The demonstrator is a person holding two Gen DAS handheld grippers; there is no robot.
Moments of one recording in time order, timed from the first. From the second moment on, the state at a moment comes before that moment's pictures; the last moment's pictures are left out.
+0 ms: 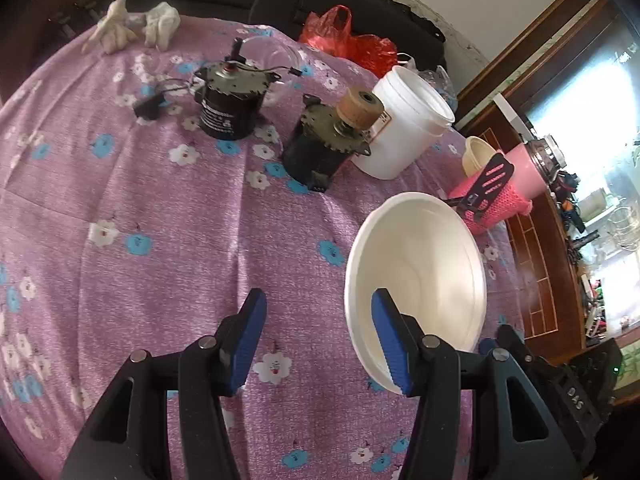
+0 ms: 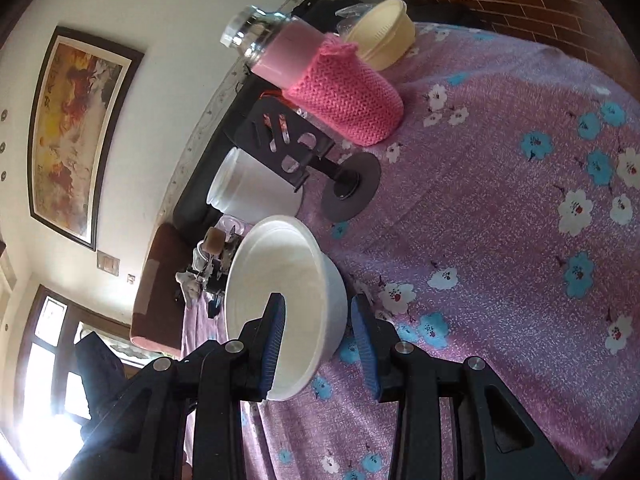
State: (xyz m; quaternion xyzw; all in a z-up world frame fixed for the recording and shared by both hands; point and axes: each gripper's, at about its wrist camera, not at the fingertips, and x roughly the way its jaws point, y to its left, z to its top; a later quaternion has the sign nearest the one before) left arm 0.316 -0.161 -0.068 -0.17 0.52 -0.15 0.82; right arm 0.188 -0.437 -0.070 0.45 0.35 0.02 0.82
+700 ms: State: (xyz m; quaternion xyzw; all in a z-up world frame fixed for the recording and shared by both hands) left arm 0.319 -0.171 -0.076 -0.23 0.51 -0.22 0.80; right arm 0.192 -0.435 -0.081 0.47 0.34 0.02 0.82
